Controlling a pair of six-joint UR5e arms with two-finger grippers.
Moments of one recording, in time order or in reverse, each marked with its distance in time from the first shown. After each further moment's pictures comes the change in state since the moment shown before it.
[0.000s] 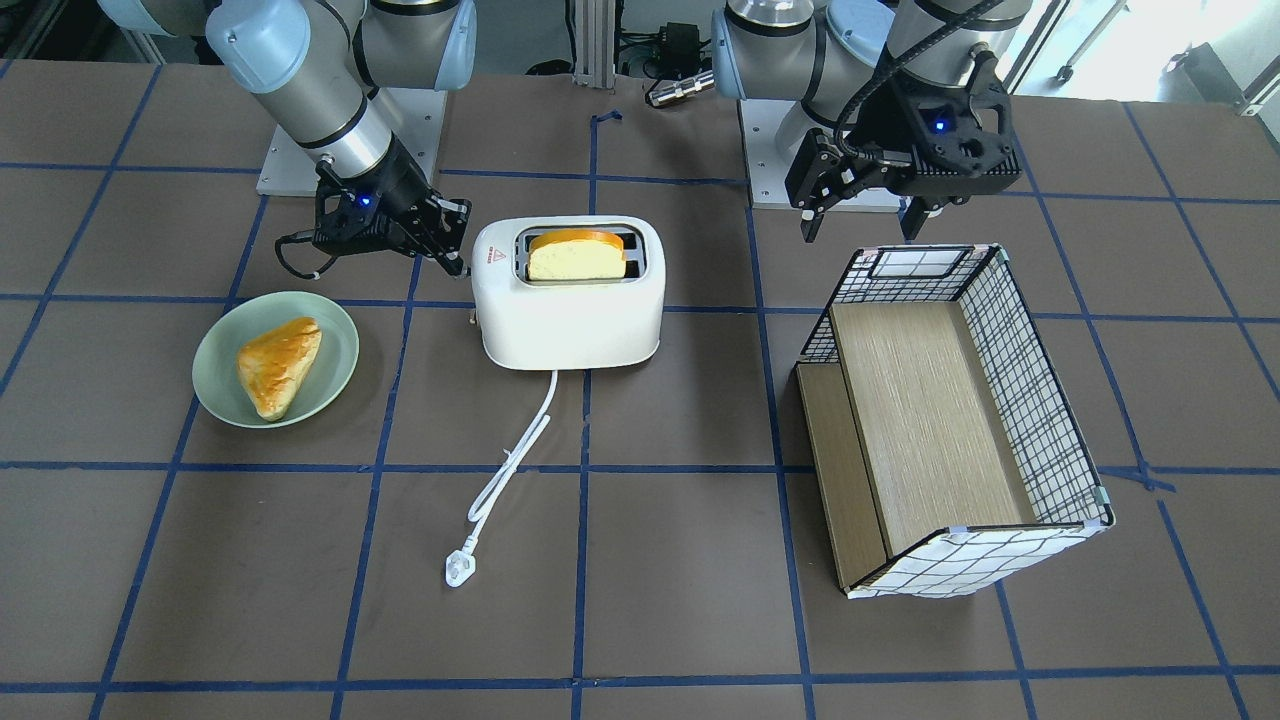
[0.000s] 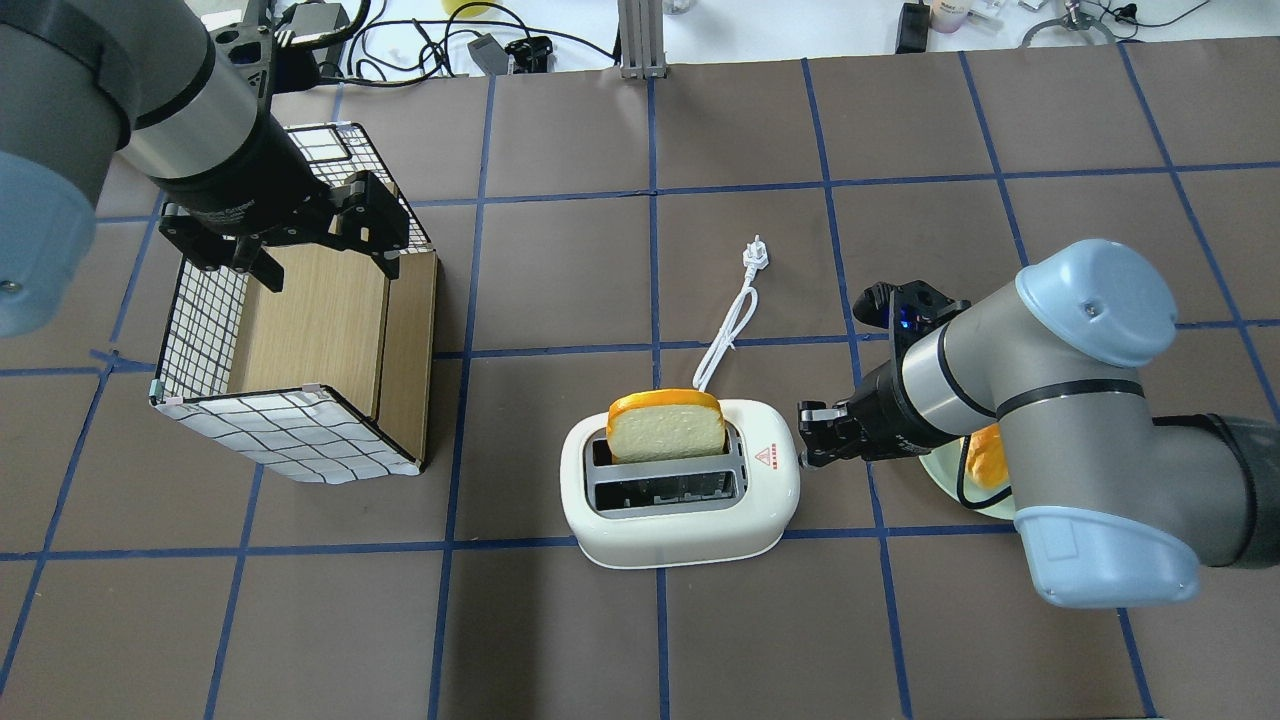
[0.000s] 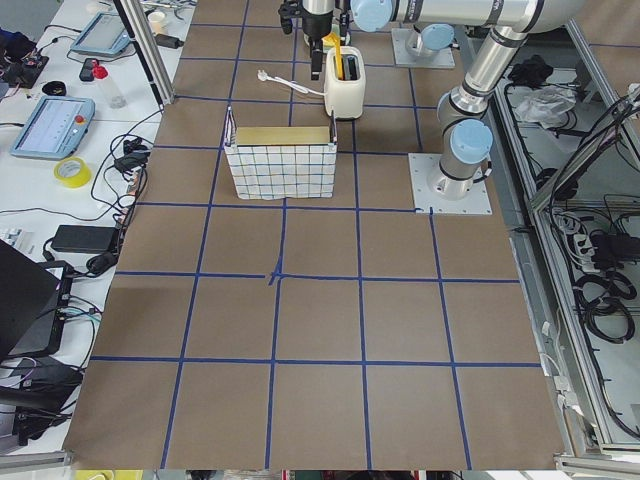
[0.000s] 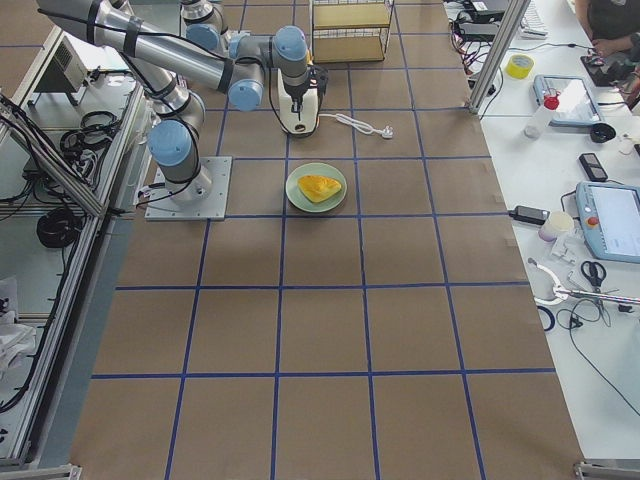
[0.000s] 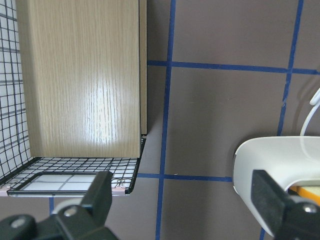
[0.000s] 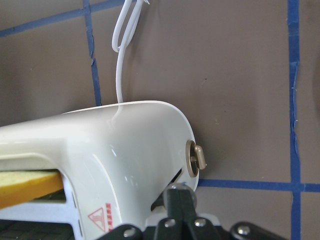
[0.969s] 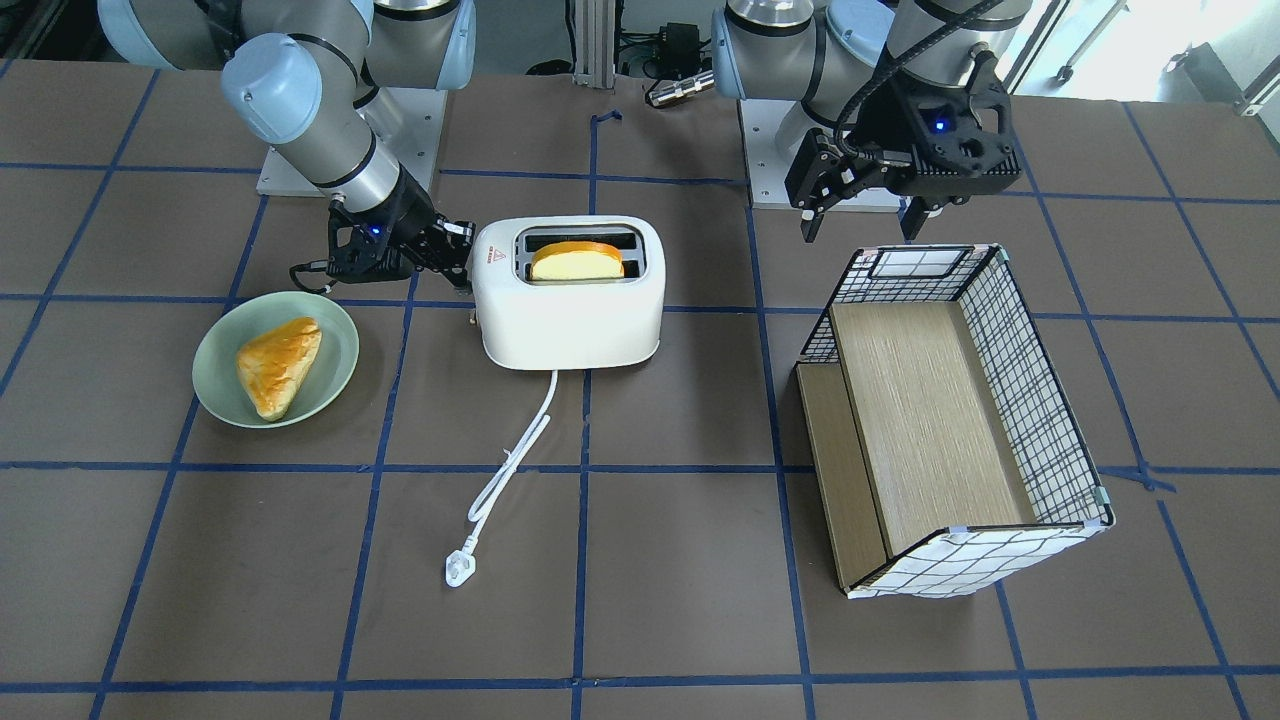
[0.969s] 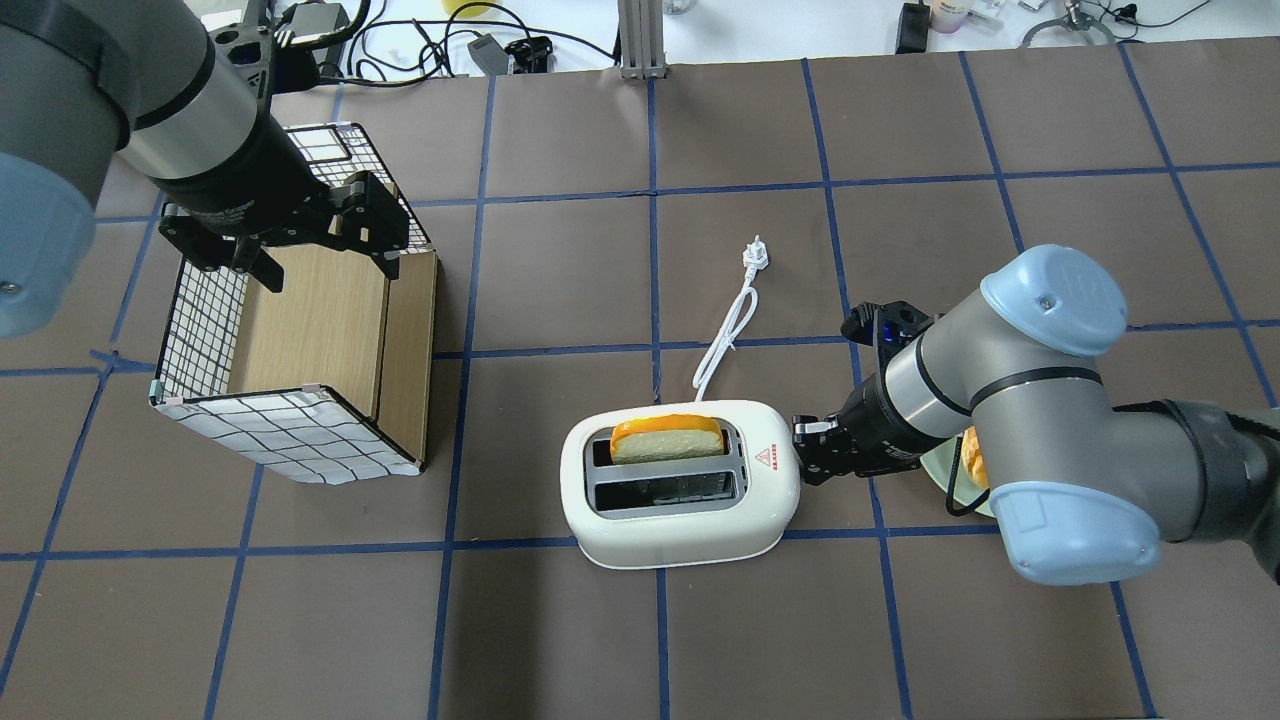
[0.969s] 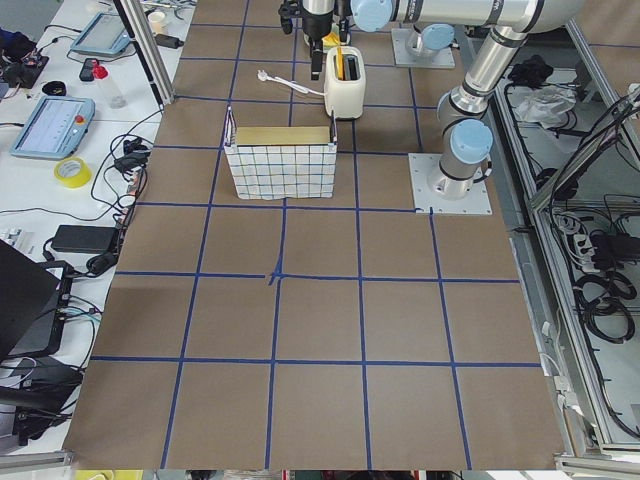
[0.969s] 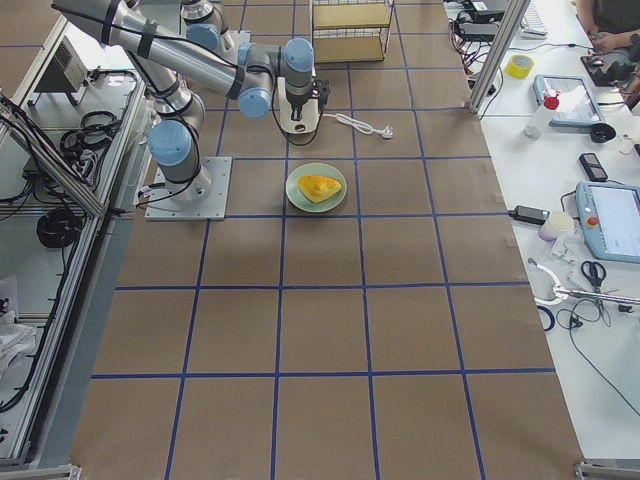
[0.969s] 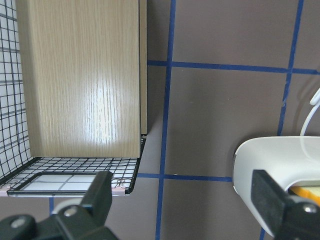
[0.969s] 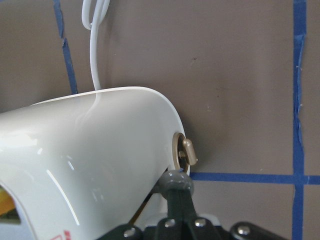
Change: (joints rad) left arm 0.000 0.000 0.000 0.000 0.000 0.000; right arm 0.005 0.083 0.006 0.008 -0.012 0.010
